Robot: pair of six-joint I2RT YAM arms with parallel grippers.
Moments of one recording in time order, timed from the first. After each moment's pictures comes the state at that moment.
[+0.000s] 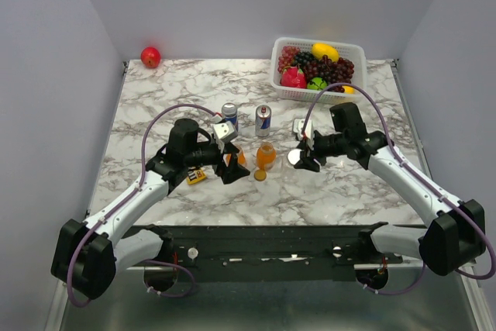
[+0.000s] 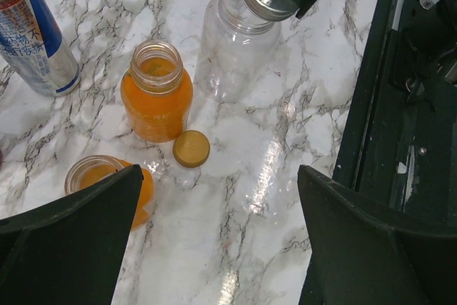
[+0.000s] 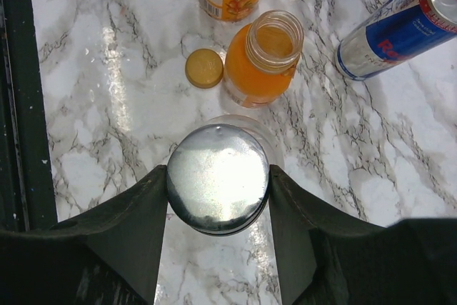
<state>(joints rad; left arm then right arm) -0.47 1.07 0.66 -0.04 0.75 0.10 0.42 1.23 0.93 -0.55 -0.71 -0.78</state>
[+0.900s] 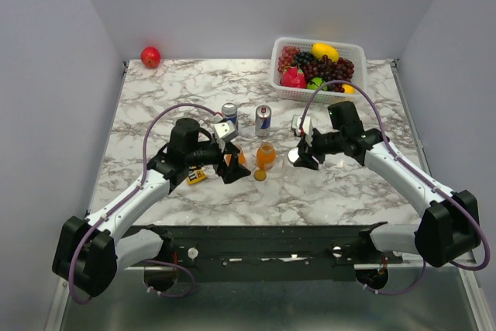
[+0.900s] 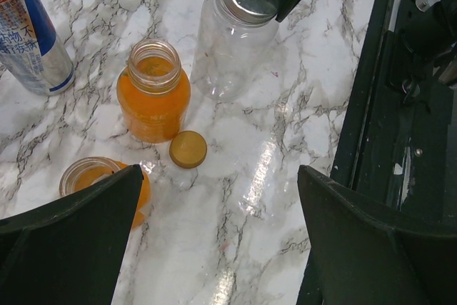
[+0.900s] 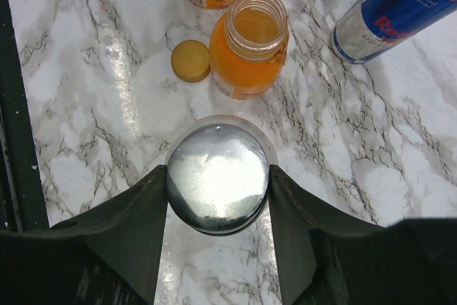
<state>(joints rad) -0.47 1.09 0.66 -0.02 0.76 0.08 0.40 1.29 0.93 -0.51 -0.69 -0.75</state>
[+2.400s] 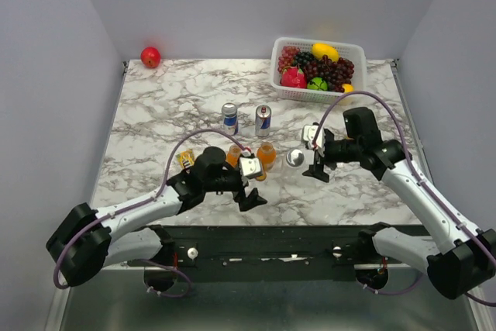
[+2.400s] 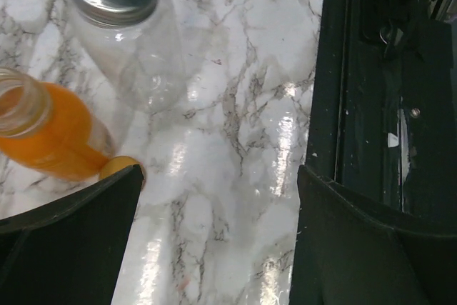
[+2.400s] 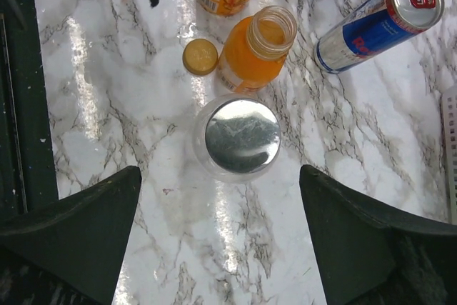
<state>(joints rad) -0.78 1.09 0.53 0.15 0.59 0.16 0.40 1.06 0.92 -0.65 -0.68 -0.86</state>
